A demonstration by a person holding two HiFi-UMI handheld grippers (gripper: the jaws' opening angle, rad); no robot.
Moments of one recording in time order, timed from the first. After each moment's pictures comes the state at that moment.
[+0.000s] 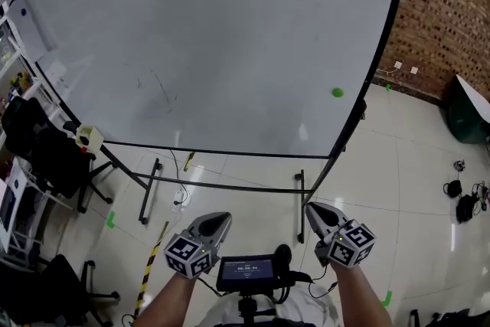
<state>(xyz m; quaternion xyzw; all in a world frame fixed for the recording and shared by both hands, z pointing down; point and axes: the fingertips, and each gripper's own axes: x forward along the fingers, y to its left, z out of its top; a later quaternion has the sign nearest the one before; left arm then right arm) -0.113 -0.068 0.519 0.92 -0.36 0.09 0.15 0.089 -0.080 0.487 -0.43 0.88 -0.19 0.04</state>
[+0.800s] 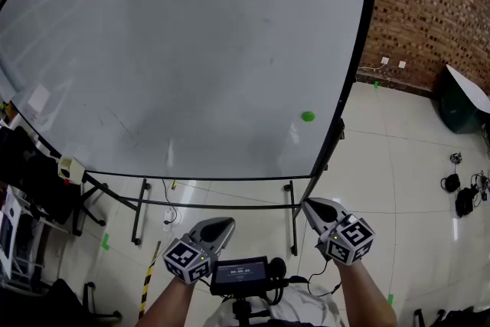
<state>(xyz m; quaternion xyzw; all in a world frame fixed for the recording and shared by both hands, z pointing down) -0.005 -0.148 0.501 0.95 -0.29 0.08 0.12 0.175 -0.170 0.475 -0.45 0.88 -0.13 -0.01</state>
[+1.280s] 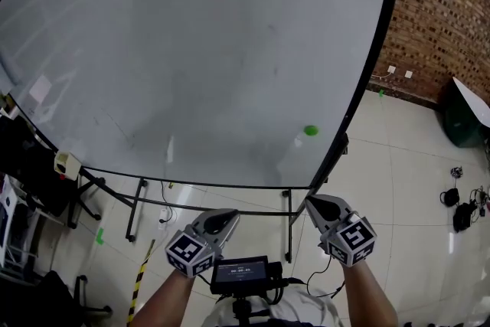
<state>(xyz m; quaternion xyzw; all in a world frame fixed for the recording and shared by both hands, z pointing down) 0.030 -0.198 0.487 0.95 -0.29 0.09 0.08 0.192 -0.216 0.462 -0.44 0.89 -0.05 -0.09</state>
